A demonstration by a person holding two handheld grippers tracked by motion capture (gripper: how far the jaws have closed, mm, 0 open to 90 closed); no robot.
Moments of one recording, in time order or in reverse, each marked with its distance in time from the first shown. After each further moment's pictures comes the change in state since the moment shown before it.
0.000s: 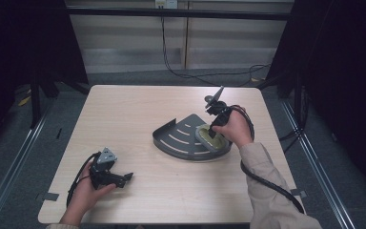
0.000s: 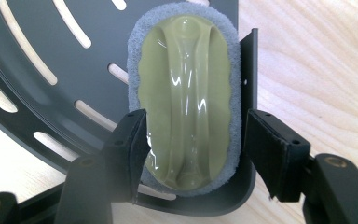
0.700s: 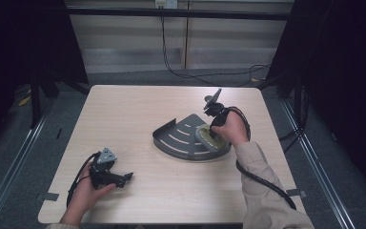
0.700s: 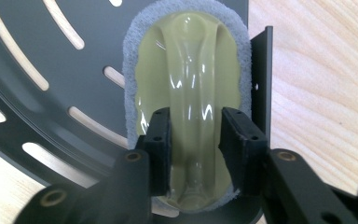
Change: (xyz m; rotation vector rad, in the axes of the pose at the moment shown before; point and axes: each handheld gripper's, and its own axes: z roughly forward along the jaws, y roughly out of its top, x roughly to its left) left arm 0.000 0.000 0.000 -0.001 0.000 0.000; right arm -0.003 0.006 0.018 0.036 0.025 0.011
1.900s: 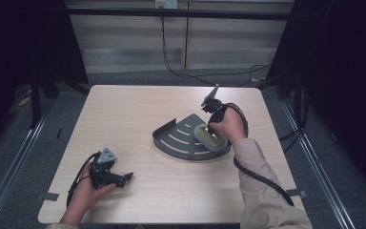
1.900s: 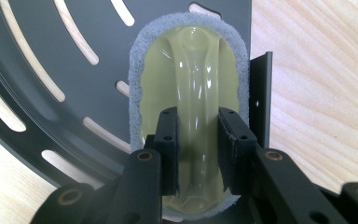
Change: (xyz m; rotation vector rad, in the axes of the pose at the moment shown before) left arm 0.000 0.000 0.000 0.001 0.002 0.000; right arm 0.003 0.011 -0.008 -0.009 0.018 -0.016
